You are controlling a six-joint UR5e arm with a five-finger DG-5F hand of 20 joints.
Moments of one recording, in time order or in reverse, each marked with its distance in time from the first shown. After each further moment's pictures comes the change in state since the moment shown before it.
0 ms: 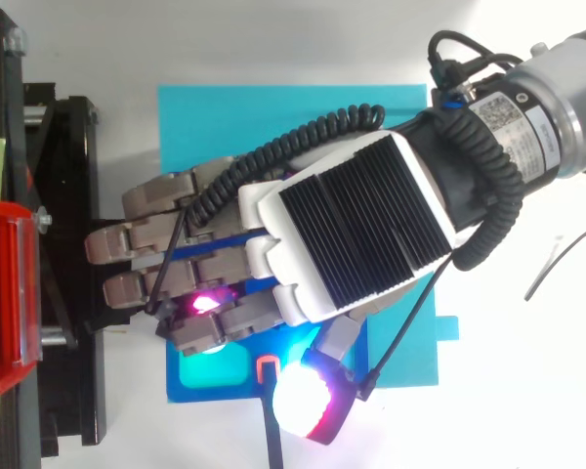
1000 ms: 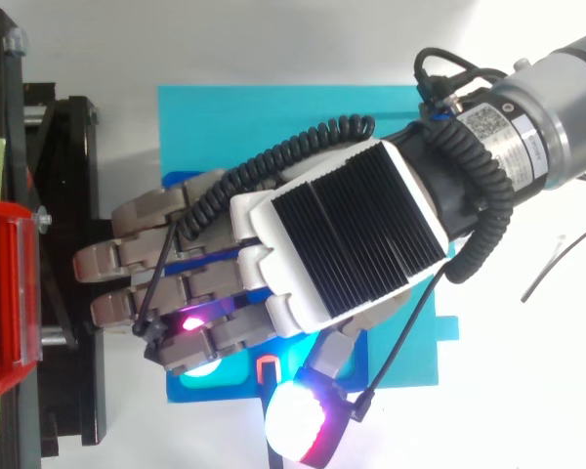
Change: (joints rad) arm 0.011 0.000 -0.034 0.102 0.006 0.097
